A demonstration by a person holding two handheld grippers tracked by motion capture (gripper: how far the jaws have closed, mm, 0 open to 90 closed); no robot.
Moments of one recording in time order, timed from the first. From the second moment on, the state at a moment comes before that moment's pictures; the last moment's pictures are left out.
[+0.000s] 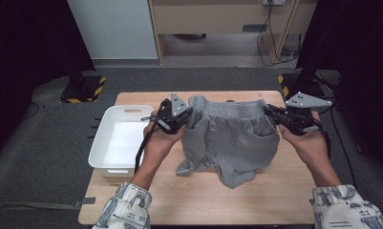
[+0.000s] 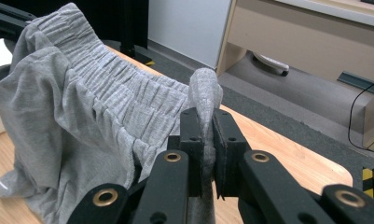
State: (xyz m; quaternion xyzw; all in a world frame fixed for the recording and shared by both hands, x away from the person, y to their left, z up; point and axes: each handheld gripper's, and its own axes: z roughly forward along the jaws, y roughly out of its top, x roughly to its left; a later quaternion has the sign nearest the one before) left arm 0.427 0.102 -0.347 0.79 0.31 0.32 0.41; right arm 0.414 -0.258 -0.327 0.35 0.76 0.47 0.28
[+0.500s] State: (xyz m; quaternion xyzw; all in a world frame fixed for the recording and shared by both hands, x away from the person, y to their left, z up) left arm 0.425 0.100 -0.337 0.79 0.31 0.32 0.42; right arm 0.412 -0.257 -0.318 0.35 0.76 0.47 0.29
